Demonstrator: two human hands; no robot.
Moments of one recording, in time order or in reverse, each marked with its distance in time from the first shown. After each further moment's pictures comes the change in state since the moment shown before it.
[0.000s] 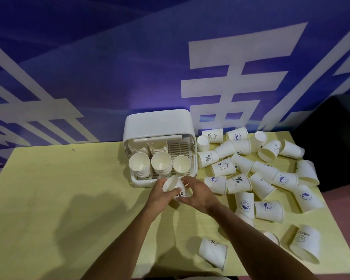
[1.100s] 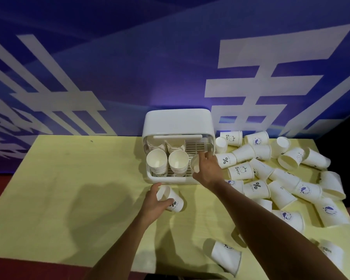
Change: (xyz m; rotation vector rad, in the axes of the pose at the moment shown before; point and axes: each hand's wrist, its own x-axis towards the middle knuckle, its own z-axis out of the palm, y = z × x) left_hand -0.019 -0.041 -0.057 0.078 0.098 -0.072; right_hand 0.071 -0.037 -0.016 -0.462 0.144 0.121
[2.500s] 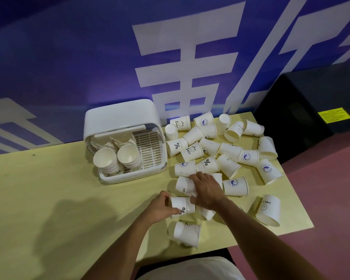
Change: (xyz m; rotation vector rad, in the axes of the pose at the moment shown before) left_hand -0.014 0.010 0.138 0.446 -0.454 0.033; right_hand -0.135 0.134 0.003 -0.102 -0.127 -0.030
